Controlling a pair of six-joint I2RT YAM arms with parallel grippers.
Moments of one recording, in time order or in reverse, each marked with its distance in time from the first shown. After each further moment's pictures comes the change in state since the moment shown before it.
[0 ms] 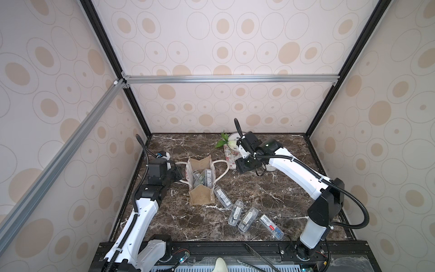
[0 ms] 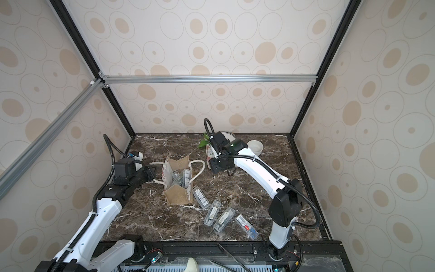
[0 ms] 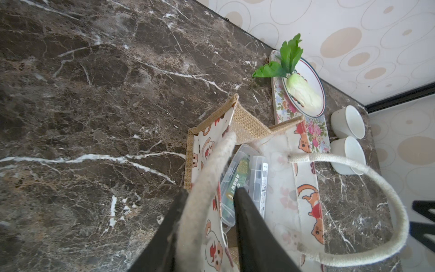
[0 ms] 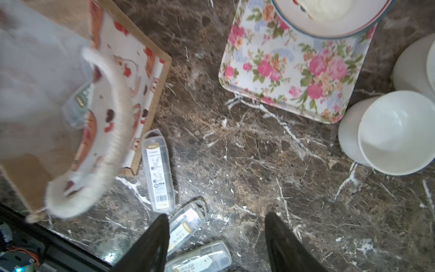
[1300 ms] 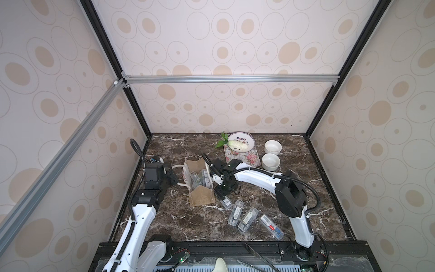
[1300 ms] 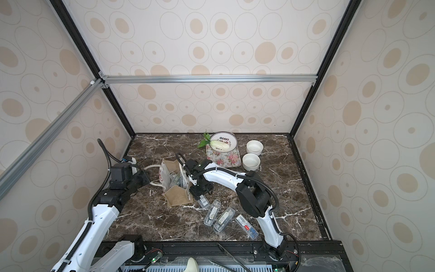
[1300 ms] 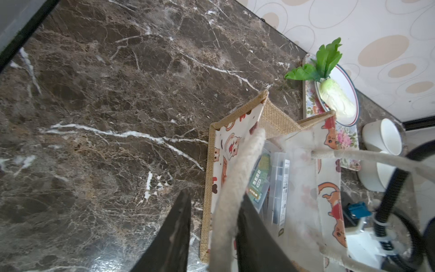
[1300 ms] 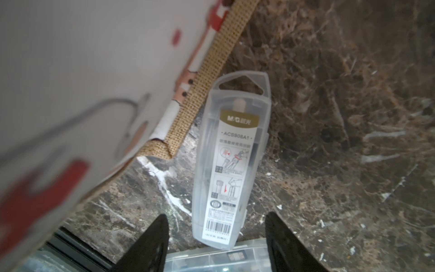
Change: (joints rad) left arm 0.043 -0.080 -0.021 -0.115 -0.107 -0.016; right arm 0.228 0.357 0.027 0.052 -0.123 -0.076
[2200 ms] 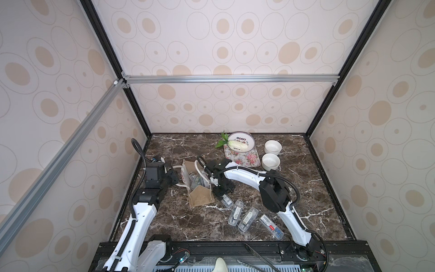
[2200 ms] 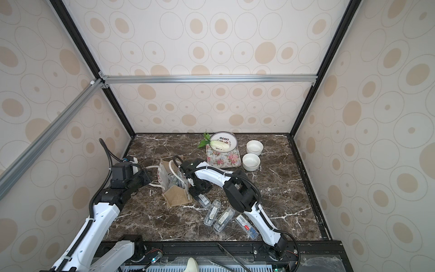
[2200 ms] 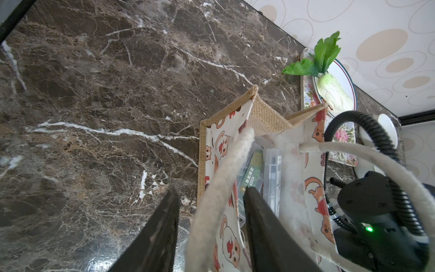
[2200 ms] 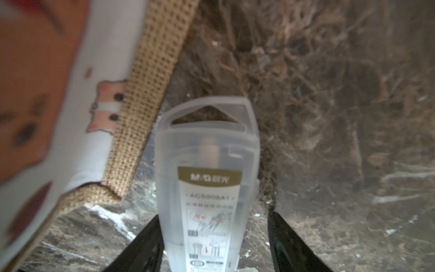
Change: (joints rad) left arm 0.000 0.021 0.002 0.006 0.024 0.000; right arm 0.007 0.242 0.272 -0.204 0.066 -0.027
